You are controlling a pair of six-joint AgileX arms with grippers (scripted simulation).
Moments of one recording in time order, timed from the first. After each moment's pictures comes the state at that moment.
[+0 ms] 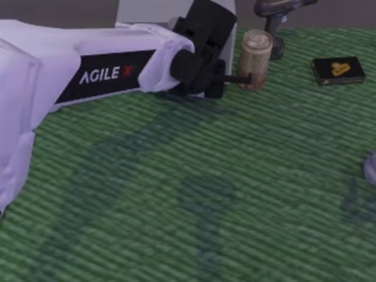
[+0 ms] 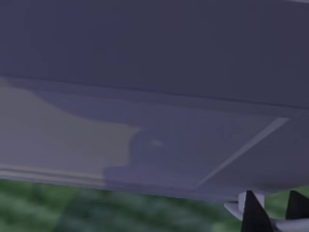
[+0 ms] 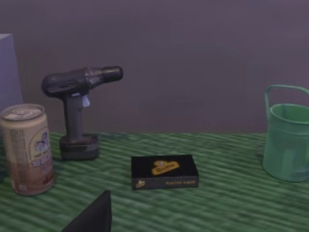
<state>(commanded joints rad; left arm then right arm) -0.64 2.17 1.61 -0.34 -0.27 -0.37 0.00 0.00 0.00 0.00 0.00 0.00</state>
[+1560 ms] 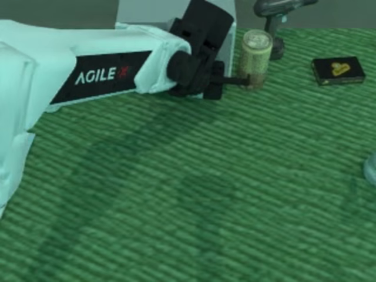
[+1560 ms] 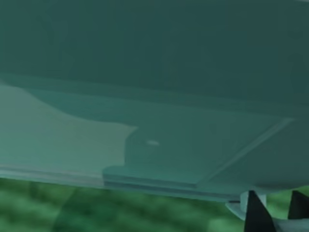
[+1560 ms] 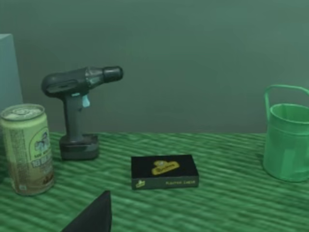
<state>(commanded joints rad) -0.63 2.15 1.58 -0.33 -0.26 -0.36 0.00 0.00 0.00 0.00 0.00 0.00</state>
